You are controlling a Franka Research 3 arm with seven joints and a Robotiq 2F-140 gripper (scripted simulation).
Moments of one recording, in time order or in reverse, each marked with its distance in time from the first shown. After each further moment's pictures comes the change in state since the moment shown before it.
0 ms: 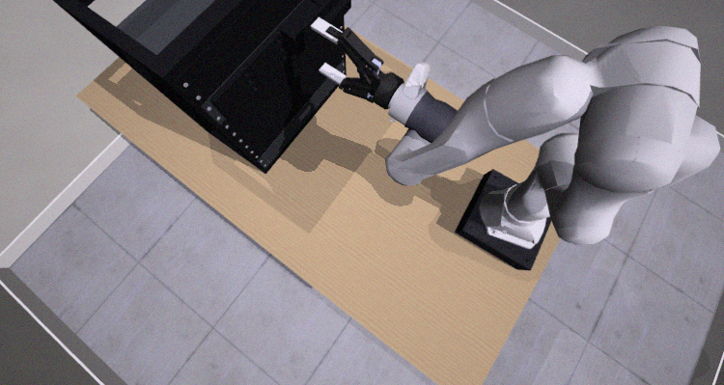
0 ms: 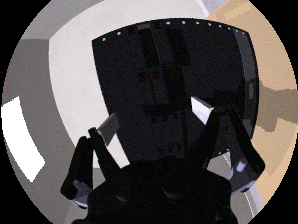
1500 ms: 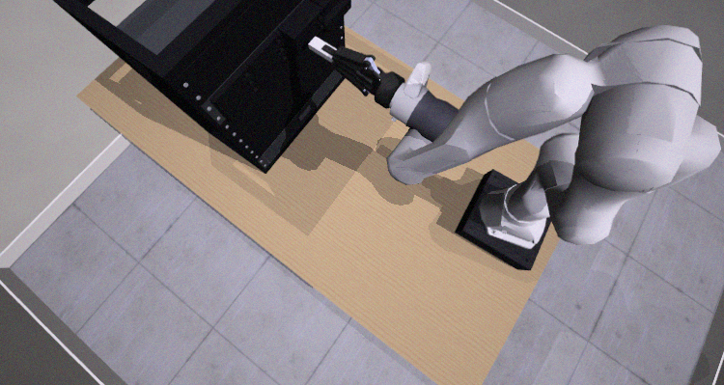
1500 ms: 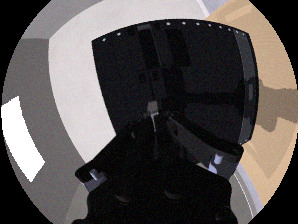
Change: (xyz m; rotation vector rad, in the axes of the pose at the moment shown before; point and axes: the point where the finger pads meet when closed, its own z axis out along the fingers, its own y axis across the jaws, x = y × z) arm 0.003 0.001 -0.001 -0.003 -0.004 -0.005
